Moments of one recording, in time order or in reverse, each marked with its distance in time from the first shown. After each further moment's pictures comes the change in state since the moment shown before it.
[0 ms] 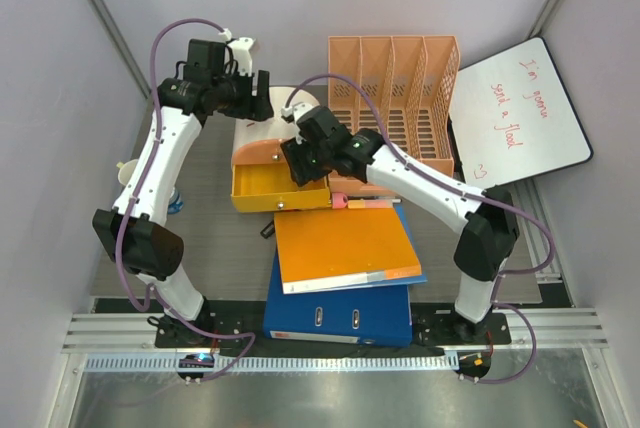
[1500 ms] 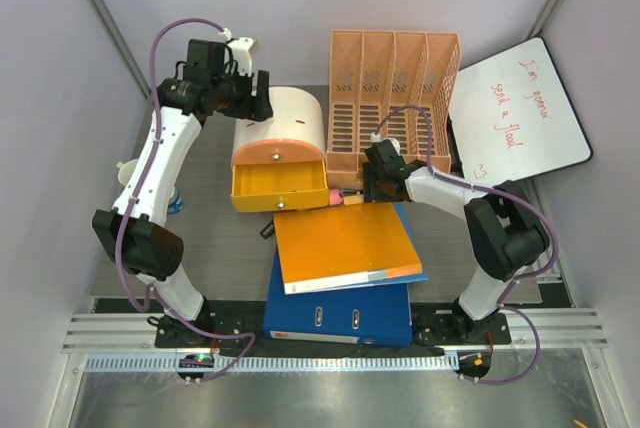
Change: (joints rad) left arm 0.000 -0.002 0.000 -0.001 -0.007 0.009; right arm -0.336 -0.107 -0.665 0.302 0.163 0.199
